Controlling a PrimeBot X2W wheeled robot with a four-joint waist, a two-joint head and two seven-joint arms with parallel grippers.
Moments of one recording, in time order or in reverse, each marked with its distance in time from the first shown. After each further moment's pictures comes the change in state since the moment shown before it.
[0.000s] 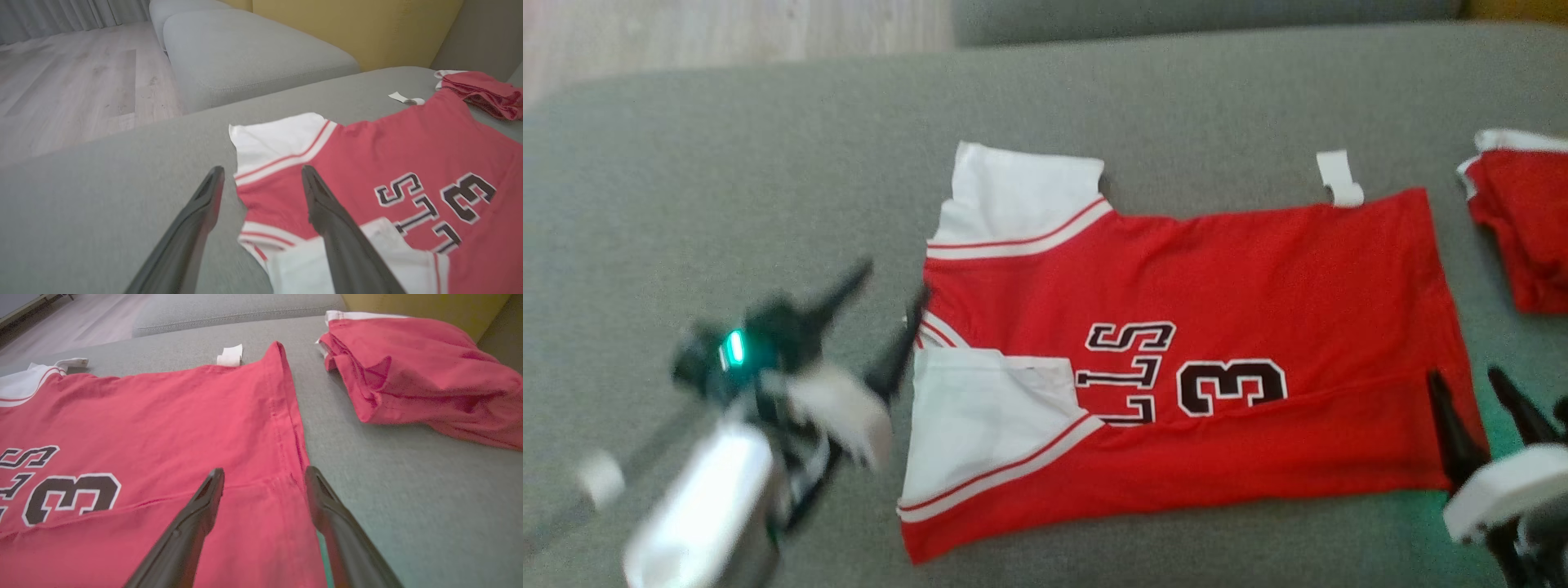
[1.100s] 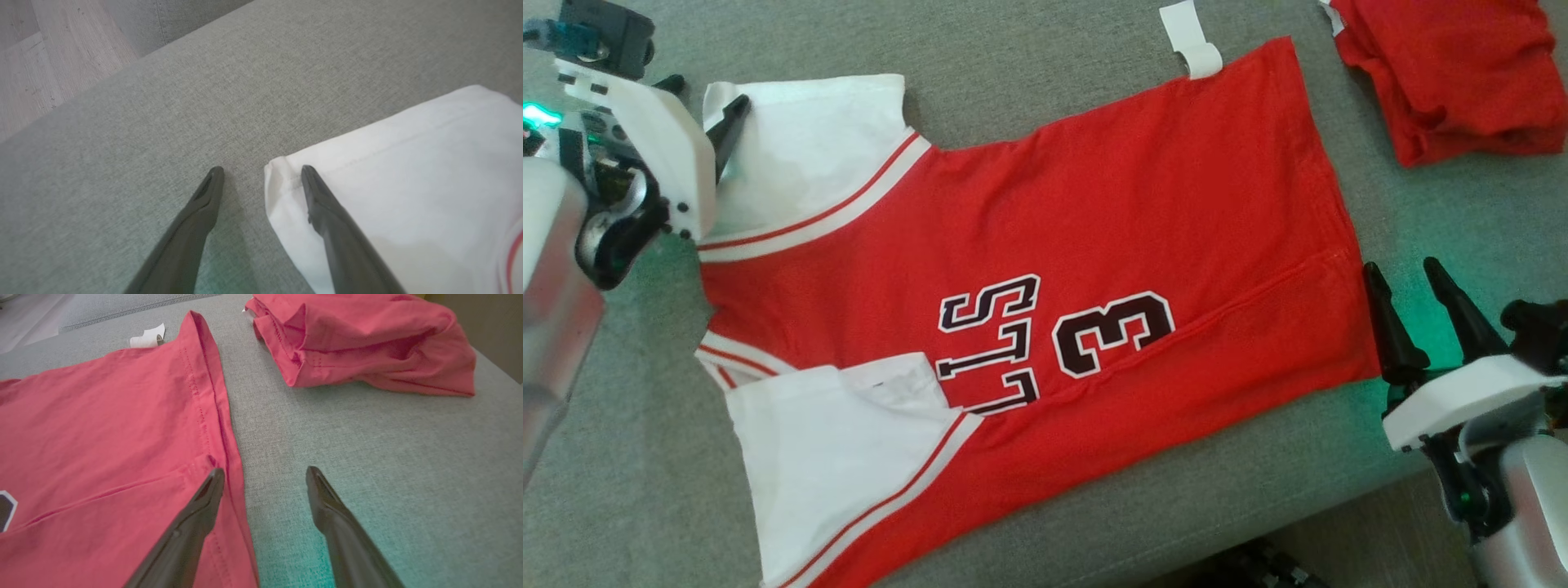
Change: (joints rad) left arm -0.735 0.201 -0.268 0.548 -0.326 -0.081 0.340; right arm -0.237 0.028 0.138 0.044 0.047 0.000 -0.083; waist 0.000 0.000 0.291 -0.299
